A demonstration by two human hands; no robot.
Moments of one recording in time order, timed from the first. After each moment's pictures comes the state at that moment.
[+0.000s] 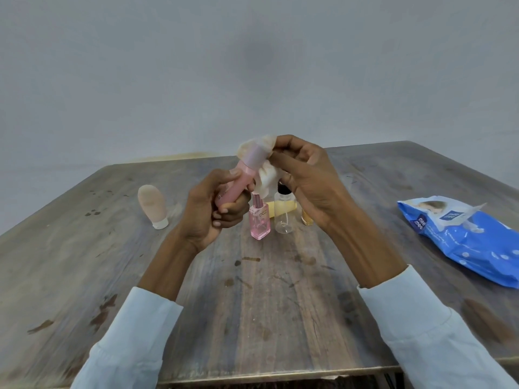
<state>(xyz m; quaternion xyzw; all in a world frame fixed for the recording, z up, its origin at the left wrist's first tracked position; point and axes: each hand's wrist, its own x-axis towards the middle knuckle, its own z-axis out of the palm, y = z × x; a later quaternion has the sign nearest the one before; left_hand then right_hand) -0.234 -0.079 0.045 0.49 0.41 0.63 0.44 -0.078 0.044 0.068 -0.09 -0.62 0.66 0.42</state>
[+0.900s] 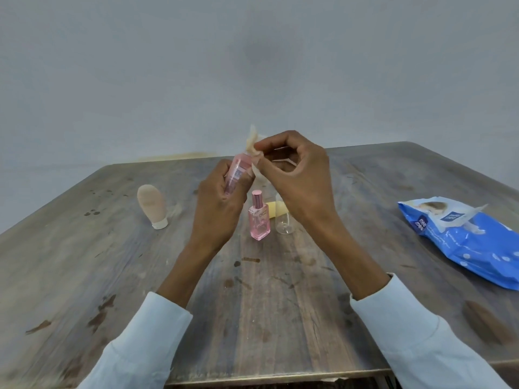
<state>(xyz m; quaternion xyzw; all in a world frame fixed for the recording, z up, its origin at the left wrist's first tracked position) -0.216 -0.062 0.029 0.49 0.62 0.61 -0.03 -0.085 0.021 0.066 -0.13 -0.71 0.40 0.56</state>
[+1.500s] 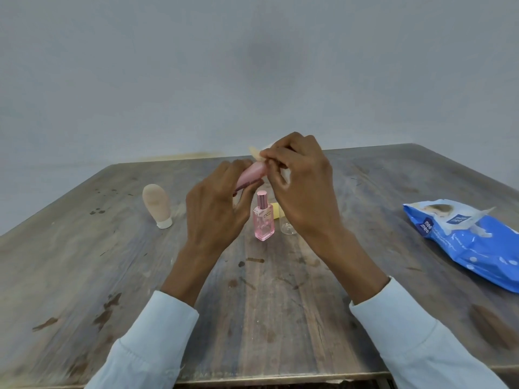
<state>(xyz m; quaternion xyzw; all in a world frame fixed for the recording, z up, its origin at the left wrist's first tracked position) -0.230 -0.070 0.025 0.55 0.63 0.43 -0.36 -0.093 0.025 0.055 -0.16 -0.79 0.04 0.59</state>
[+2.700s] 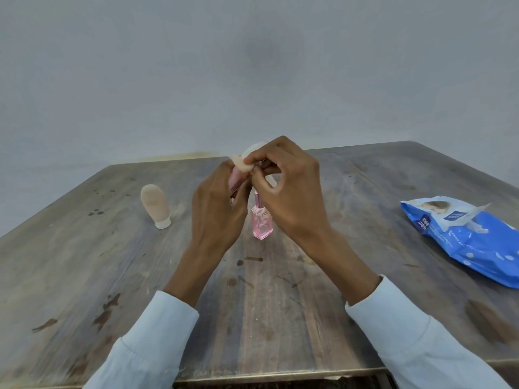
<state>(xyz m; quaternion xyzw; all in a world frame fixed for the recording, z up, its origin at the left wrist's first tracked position) -0.226 -0.061 0.018 0.52 0.63 0.51 -0.27 -0.099 0.012 0.053 -0.09 -0.78 0.17 0.60</state>
